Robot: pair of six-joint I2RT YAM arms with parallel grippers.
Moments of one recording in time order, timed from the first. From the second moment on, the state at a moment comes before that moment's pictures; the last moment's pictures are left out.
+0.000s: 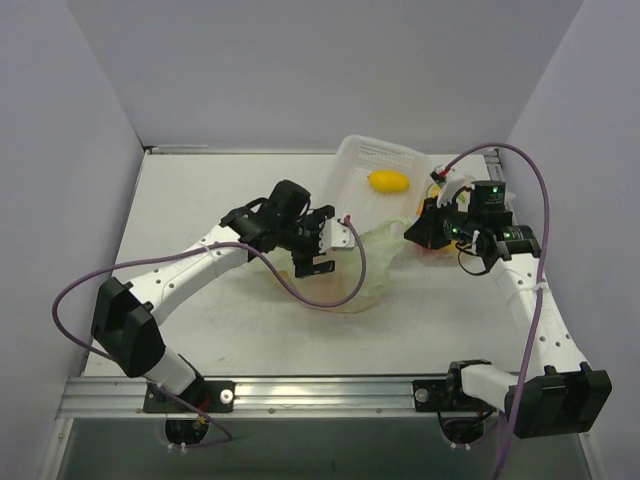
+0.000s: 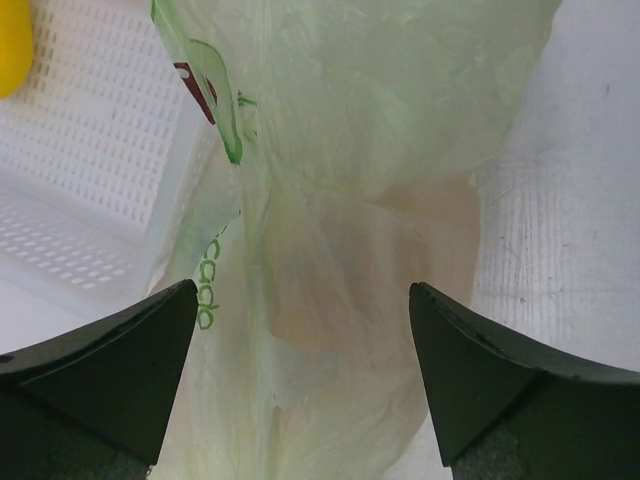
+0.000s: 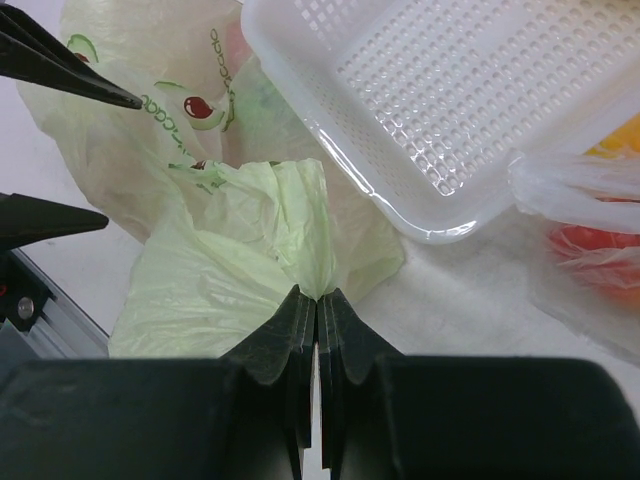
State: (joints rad) left arm -0.74 1.54 1.37 -0.64 0.43 0.74; right arm 0.09 1.14 1.09 -0.65 -0.58 -0.05
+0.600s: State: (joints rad) left arm -0.78 1.60 1.24 -0.56 0.46 0.78; right arm 0.09 1.20 1.25 -0.64 -0.71 0.04
